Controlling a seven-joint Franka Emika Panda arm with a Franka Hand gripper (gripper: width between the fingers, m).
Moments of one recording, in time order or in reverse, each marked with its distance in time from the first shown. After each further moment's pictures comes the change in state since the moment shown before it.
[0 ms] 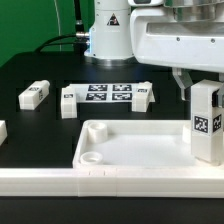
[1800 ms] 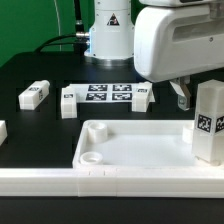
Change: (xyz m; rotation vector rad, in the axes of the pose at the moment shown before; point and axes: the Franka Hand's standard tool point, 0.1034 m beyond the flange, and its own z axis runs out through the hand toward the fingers) arm -0.009 -0.004 0.000 -0.073 0.008 -1.348
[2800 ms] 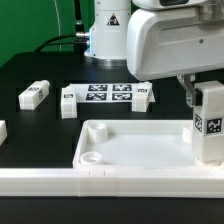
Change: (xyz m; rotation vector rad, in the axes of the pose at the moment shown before) arm -0.001 0.002 0.002 0.035 0.005 0.516
